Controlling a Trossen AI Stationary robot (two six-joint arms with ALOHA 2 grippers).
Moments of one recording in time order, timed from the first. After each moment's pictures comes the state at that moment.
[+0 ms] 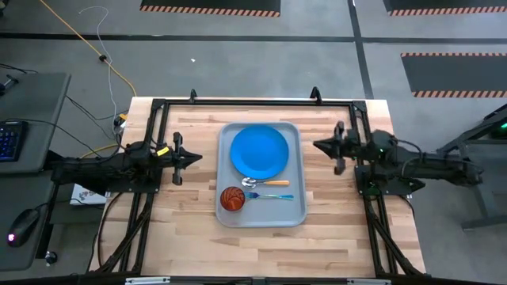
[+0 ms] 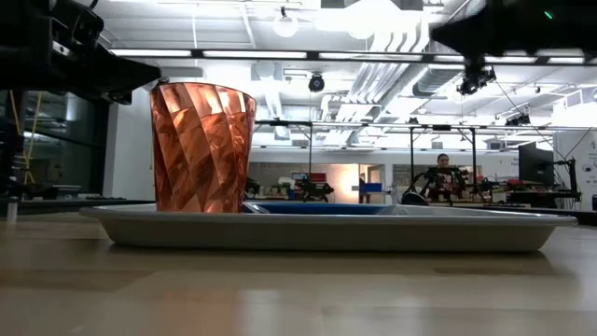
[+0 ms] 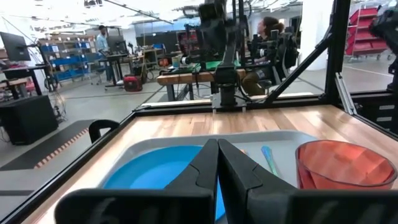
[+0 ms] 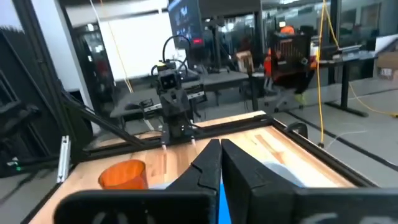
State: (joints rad) left arm 0.11 0.12 0.01 0.15 0.01 0.11; right arm -0.20 0.48 0.31 0.26 -0.07 0.13
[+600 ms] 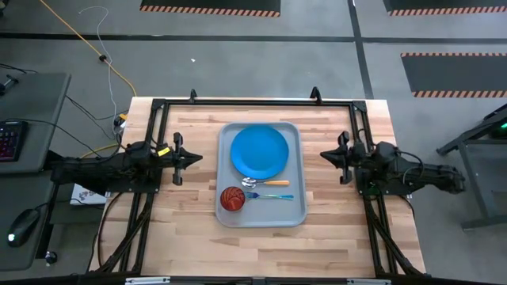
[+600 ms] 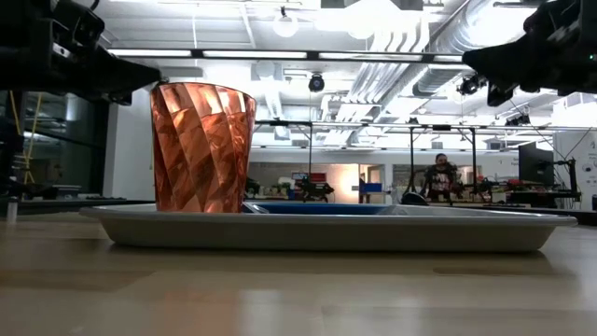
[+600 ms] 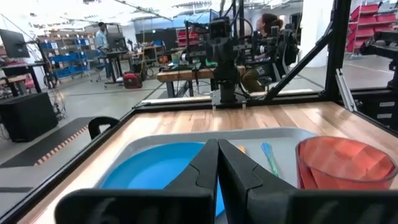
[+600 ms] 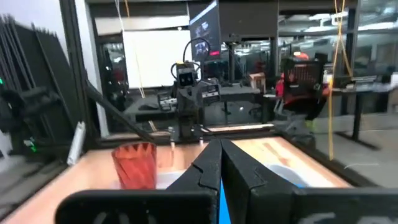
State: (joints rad) left arm 0.11 0.13 0.01 0.15 0.01 0.11; right arm -0.17 0.05 0.01 0.22 -0.11 0.07
